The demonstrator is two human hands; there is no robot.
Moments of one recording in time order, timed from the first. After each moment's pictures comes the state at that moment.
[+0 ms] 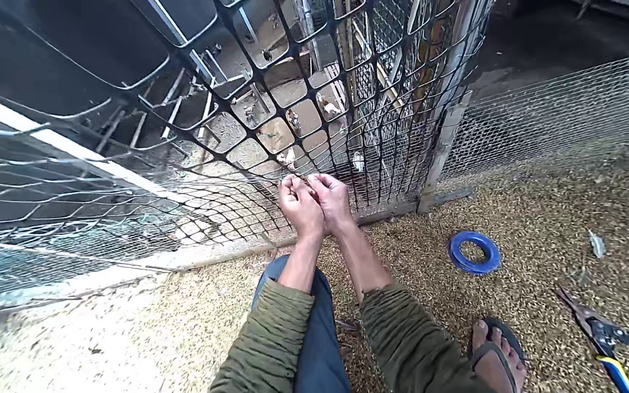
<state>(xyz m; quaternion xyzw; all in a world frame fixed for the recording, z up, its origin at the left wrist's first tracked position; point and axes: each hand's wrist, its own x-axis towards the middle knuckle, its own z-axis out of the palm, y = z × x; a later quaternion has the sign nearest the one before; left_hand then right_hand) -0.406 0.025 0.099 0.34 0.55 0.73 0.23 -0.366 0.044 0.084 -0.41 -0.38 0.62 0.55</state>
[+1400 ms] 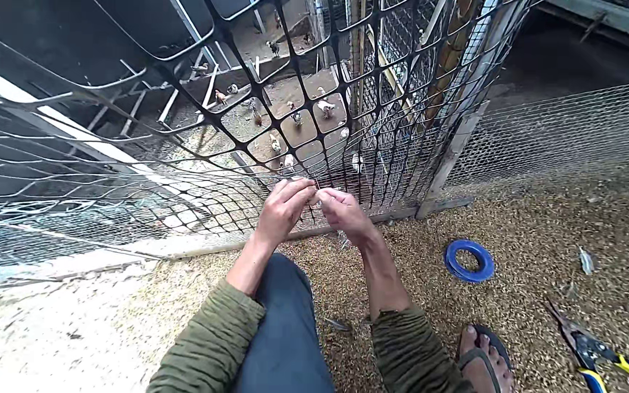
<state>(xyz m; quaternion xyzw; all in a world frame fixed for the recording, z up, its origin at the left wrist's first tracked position) -0.512 0.009 0.106 0.85 0.35 0.37 -0.11 -0.322 0.017 0.091 -0.29 -0.51 0.70 0.41</state>
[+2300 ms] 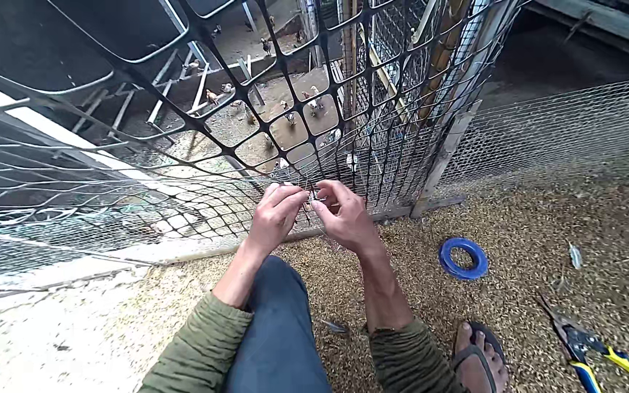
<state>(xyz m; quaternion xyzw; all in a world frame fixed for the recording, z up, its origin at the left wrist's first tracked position) -0.511 0.004 0.108 0.84 0.35 0.42 -0.07 -0.315 0.000 0.111 -0.43 -0.68 0.38 0.46</state>
